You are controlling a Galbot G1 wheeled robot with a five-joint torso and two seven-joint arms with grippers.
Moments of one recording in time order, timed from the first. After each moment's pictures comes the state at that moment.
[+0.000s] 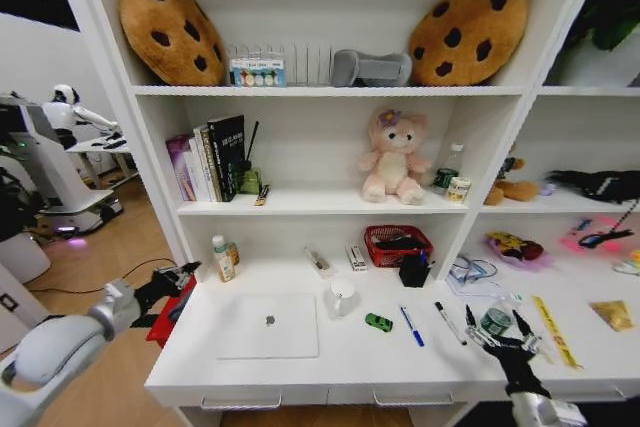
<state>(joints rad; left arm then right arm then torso) 1.67 -0.73 -0.98 -2.12 -0.75 0.26 0.03 -1.74 1.30 0.95 1.91 0.34 0.34 -0.04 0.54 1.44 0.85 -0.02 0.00</state>
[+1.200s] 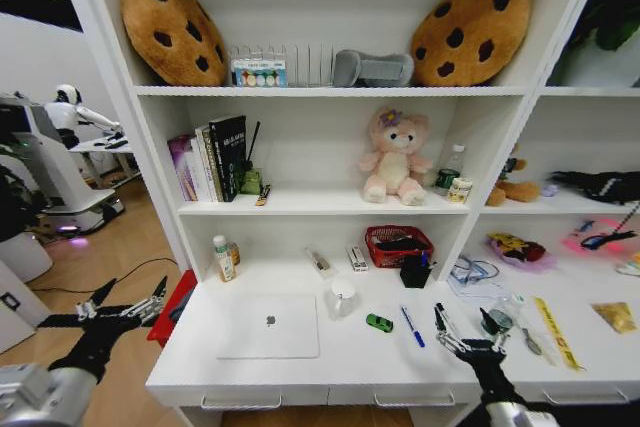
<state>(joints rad) 1.92 -1.22 -1.14 -2.50 -0.62 0.27 -0.04 -1.88 1.35 0.85 2.09 0.23 0.32 -0.01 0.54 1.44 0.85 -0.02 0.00</state>
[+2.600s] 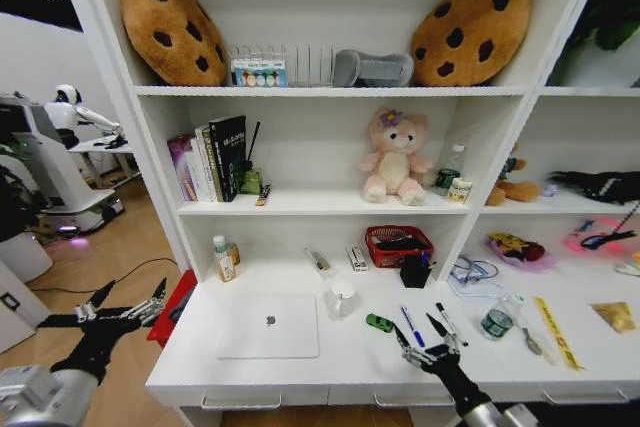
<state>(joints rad) 1.91 -1.23 -1.13 -2.50 -0.59 0.27 -0.03 -1.86 1.08 0.82 2.03 0.61 0.17 -0.65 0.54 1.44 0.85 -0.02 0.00</state>
